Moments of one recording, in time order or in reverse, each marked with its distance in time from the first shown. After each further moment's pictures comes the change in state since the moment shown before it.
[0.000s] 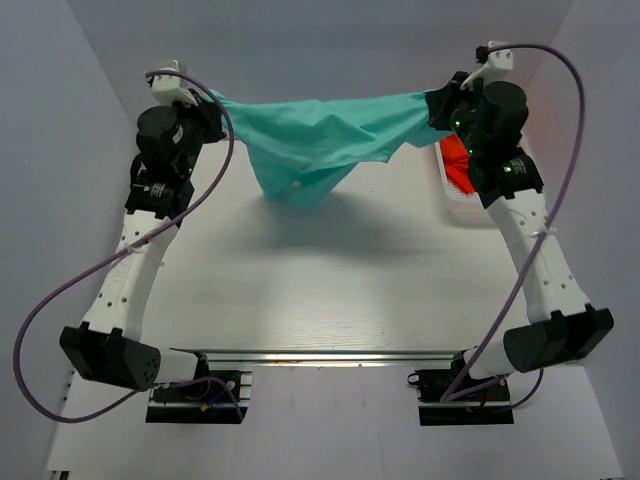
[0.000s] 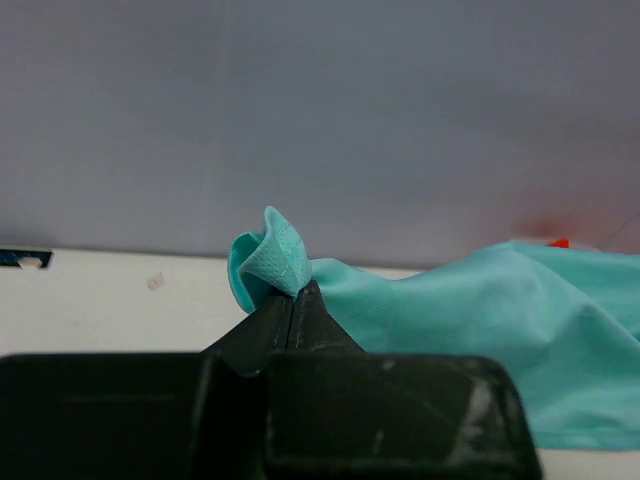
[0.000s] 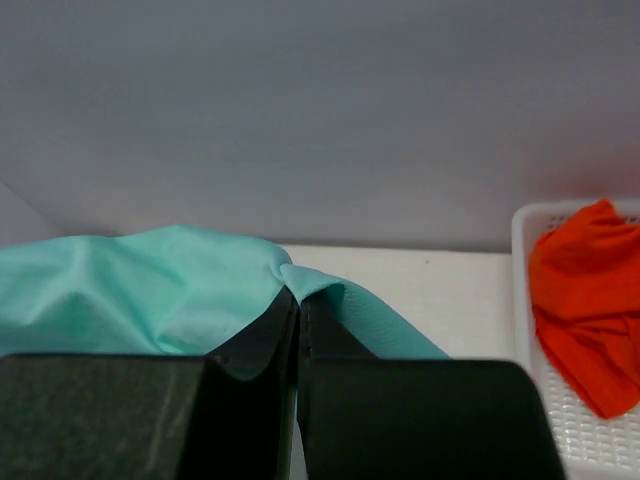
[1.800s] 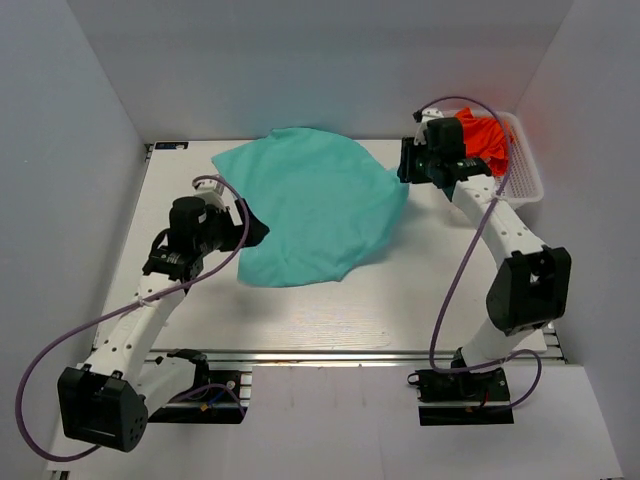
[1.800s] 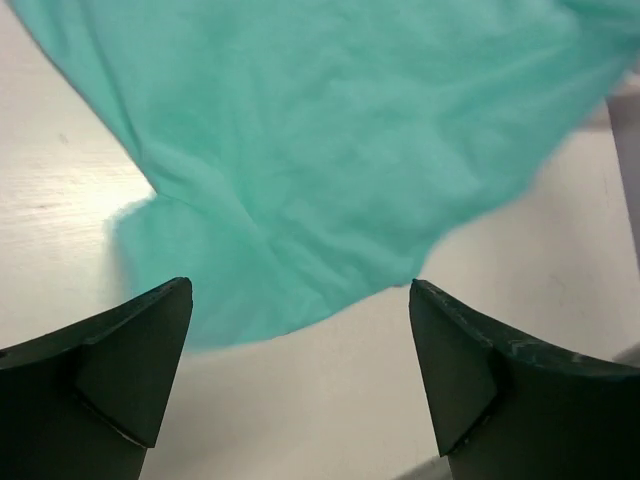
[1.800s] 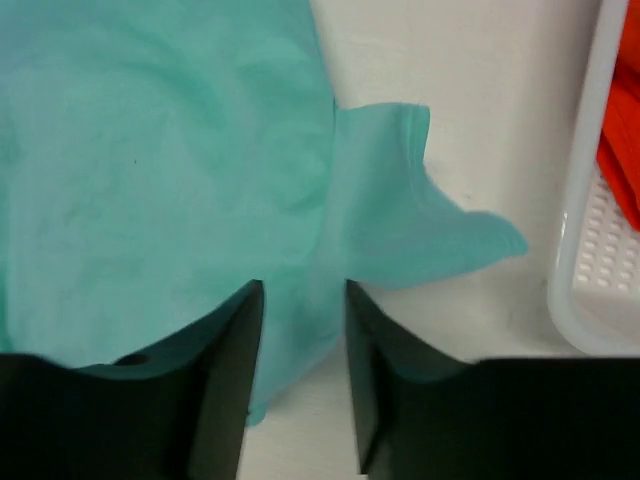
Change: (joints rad) left arm -0.008 -0.345 -0.657 -0.169 0.259 -0.127; right arm -0.003 0.170 -0.163 -0.197 -0.090 -0.154
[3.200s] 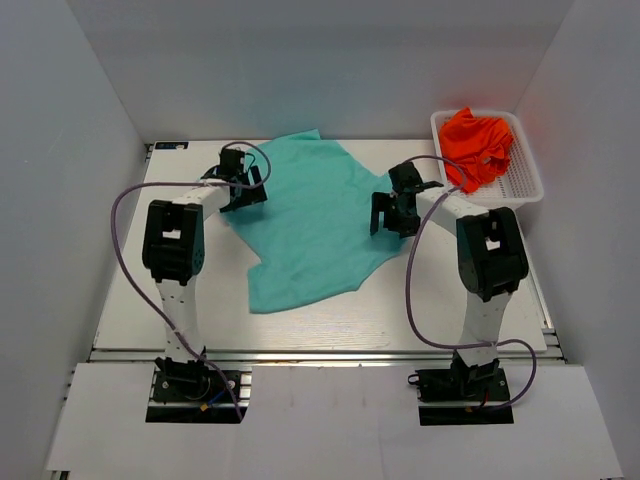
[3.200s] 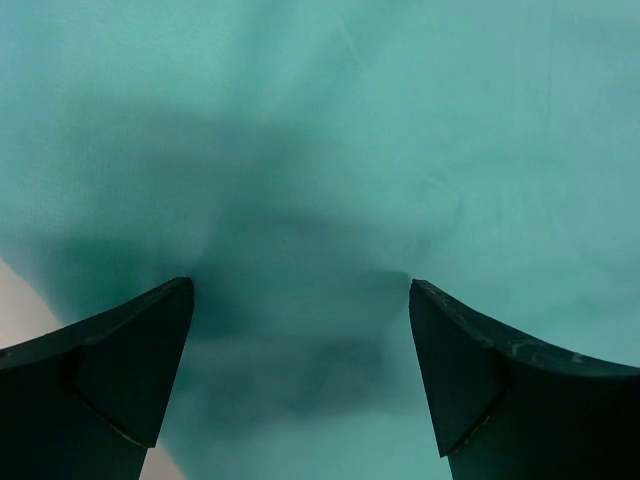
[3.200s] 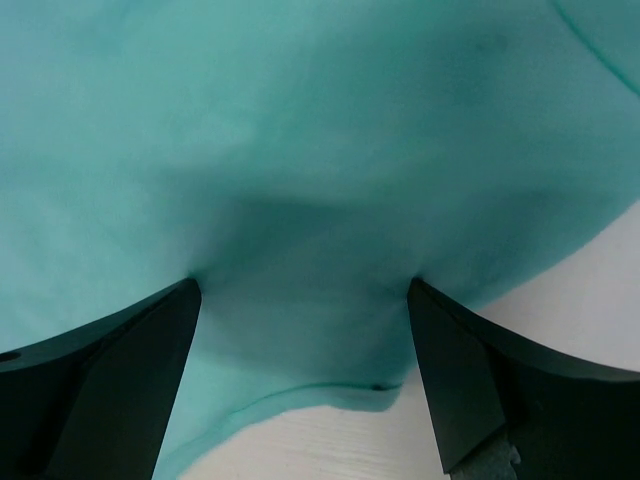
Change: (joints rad) left arm 0.058 1.186 0.798 -0.047 -0.303 0.050; right arm 0.069 0.309 -0.191 -0.068 0.038 0.227
